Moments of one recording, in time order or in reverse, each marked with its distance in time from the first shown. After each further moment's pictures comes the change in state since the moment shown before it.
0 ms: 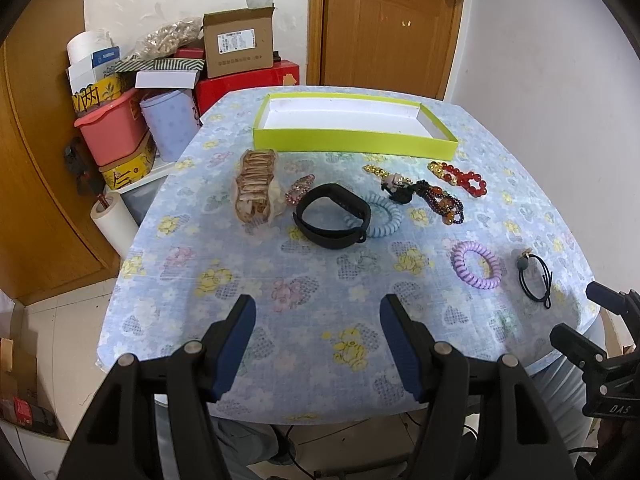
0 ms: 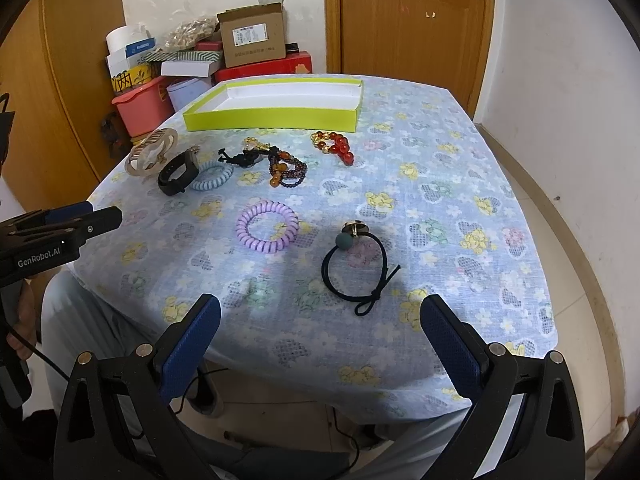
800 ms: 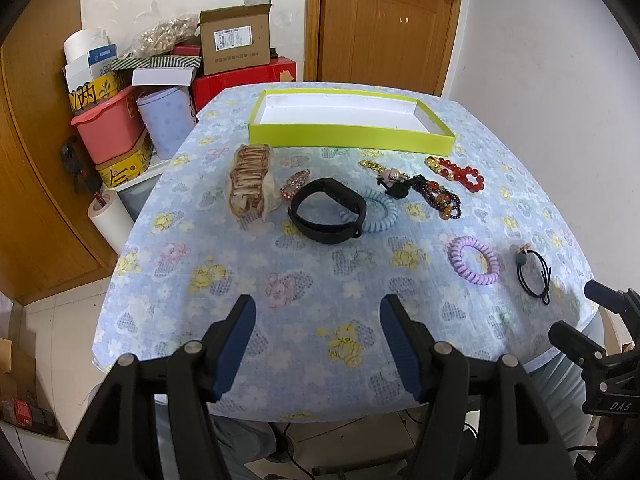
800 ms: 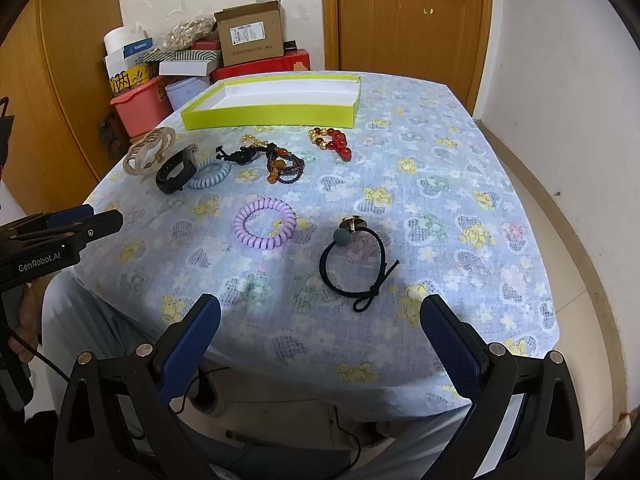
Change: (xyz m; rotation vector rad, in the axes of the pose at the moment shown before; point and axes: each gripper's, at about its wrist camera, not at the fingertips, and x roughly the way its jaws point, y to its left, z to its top) left arm 0.001 -0.004 -0.001 0.005 0.013 -0.006; right arm 0.001 -0.002 -0.003 0.008 0.005 0.001
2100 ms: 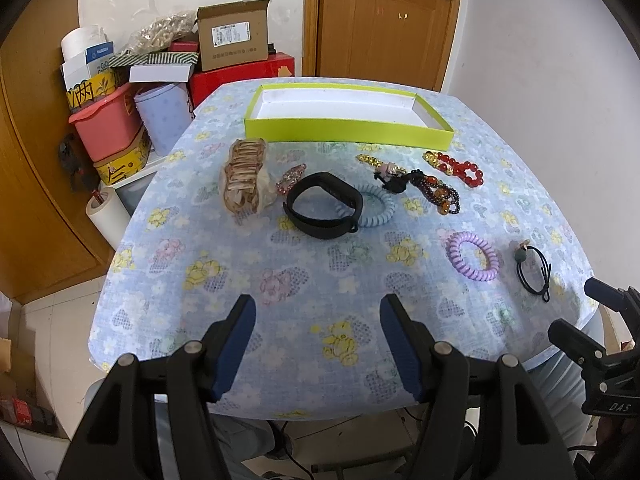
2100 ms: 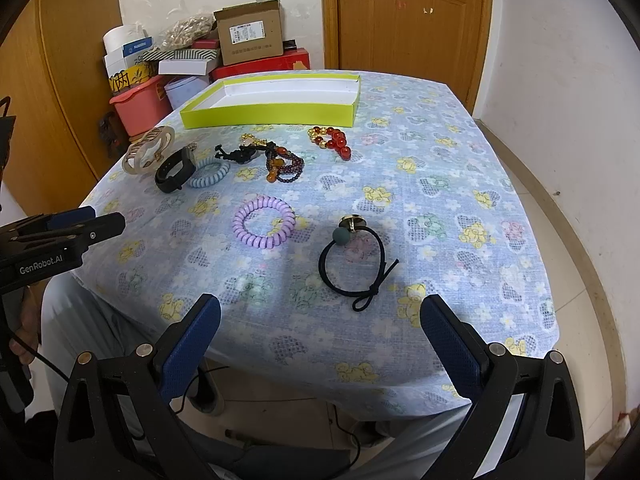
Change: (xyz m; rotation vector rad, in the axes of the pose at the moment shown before) left arm 0.003 -0.002 -0.001 0.003 0.018 -0.006; right arm 0.001 0.000 0.001 -0.001 0.005 0.000
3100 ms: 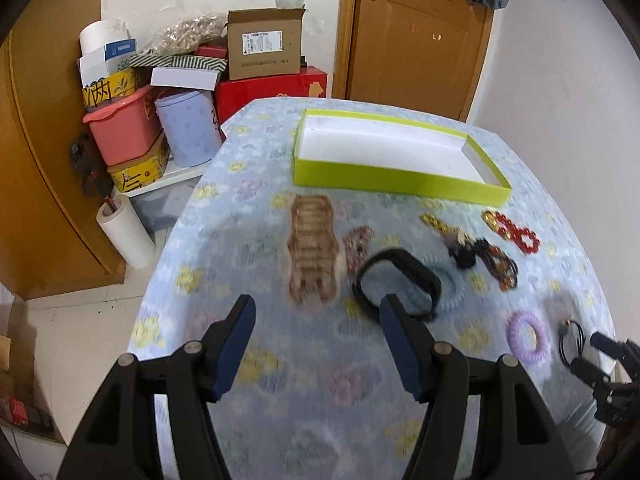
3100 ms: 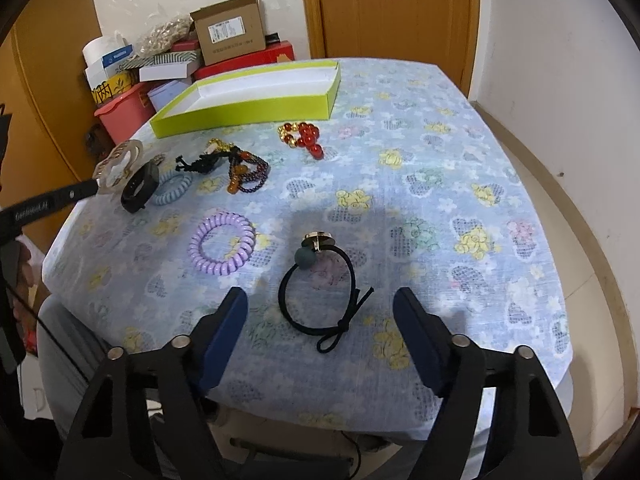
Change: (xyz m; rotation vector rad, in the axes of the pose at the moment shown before) left arm 0.034 0.050 0.054 -0.074 -0.048 0.040; right arm 0.036 -0.030 0.018 0.070 0.042 0.021
